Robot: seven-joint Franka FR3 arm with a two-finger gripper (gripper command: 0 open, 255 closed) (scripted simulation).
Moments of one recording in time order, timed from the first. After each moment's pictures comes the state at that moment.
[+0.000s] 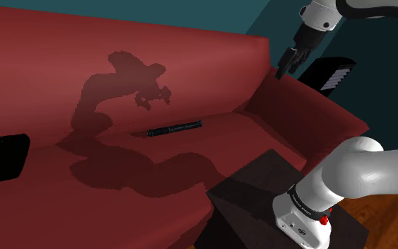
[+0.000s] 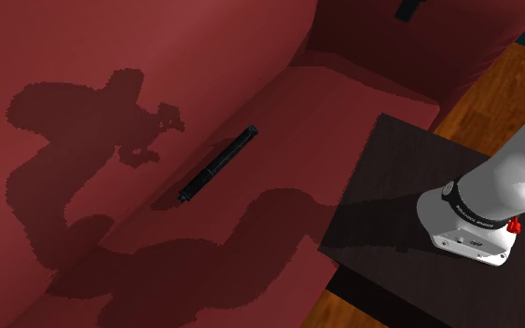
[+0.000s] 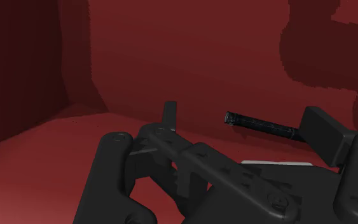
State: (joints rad) arm 0.00 -0.80 -0.05 -2.38 -0.11 1.65 -0.06
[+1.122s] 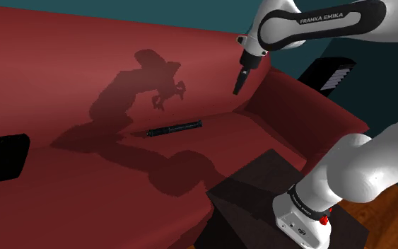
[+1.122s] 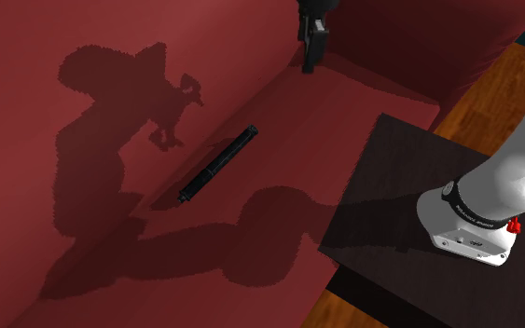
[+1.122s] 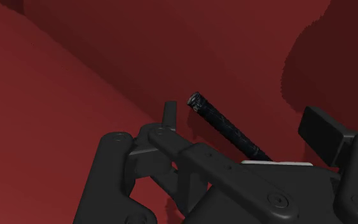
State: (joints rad) arm 0.17 -0.32 -0.17 -2.34 -0.07 2.06 -0.52
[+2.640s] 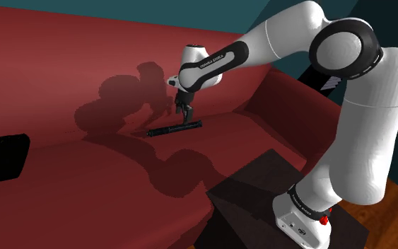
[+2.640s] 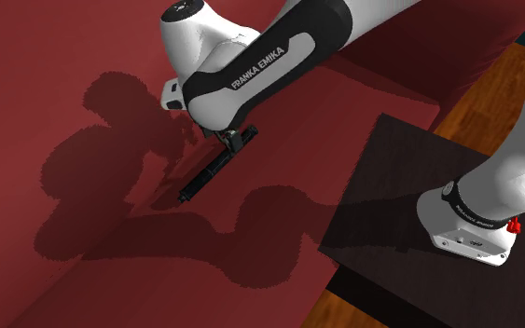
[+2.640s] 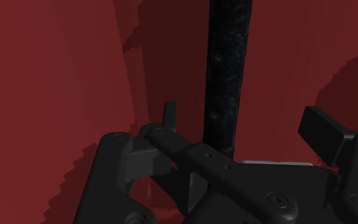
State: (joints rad) arm 0.29 0.45 -0.05 -1.94 0.11 2.33 -1.20
